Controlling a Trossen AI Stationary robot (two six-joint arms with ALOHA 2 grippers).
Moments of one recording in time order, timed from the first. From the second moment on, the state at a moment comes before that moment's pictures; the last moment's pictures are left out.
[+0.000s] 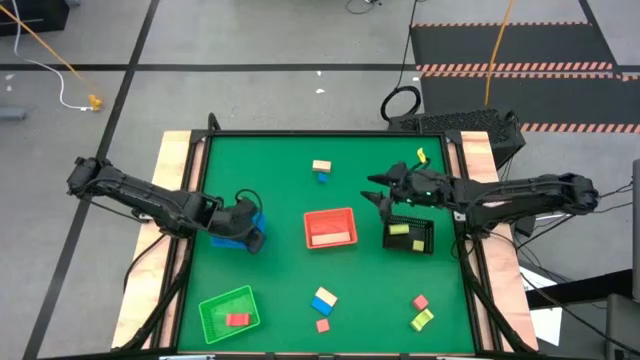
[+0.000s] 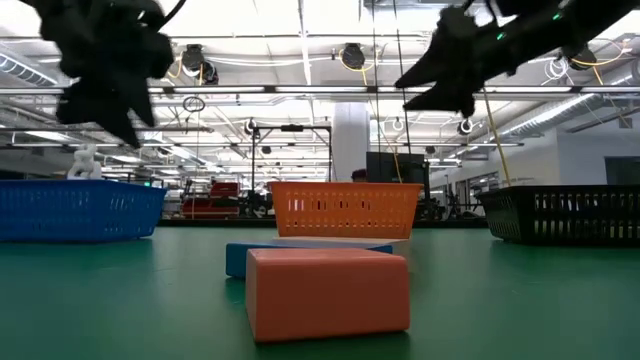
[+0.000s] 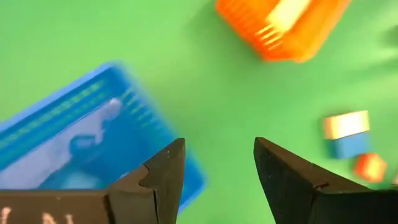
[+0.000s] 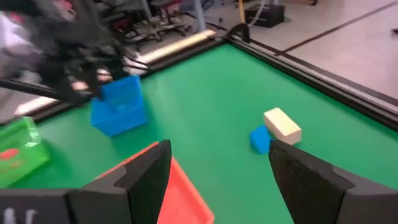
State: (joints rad) left arm -0.25 1.09 0.72 -0.62 -0.15 -1.09; right arm -0.11 1.02 0.52 0.17 0.21 0.34
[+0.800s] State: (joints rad) left arm -0.11 1.09 0.72 -0.33 -0.15 -0.84; right arm -0.43 1.59 0.91 -0.06 0.13 0.00
